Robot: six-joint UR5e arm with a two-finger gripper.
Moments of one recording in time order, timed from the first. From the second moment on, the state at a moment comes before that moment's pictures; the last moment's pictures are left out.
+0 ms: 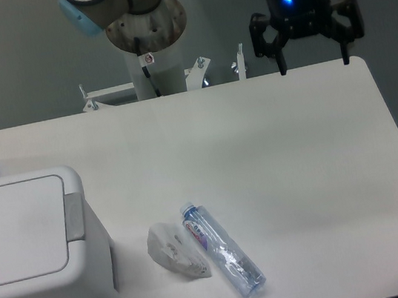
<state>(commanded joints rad) 2.63 -1.63 -1.42 -1.24 1.62 0.95</state>
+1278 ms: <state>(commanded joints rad) 2.27 -1.77 -1.38 -1.00 1.50 0.09</state>
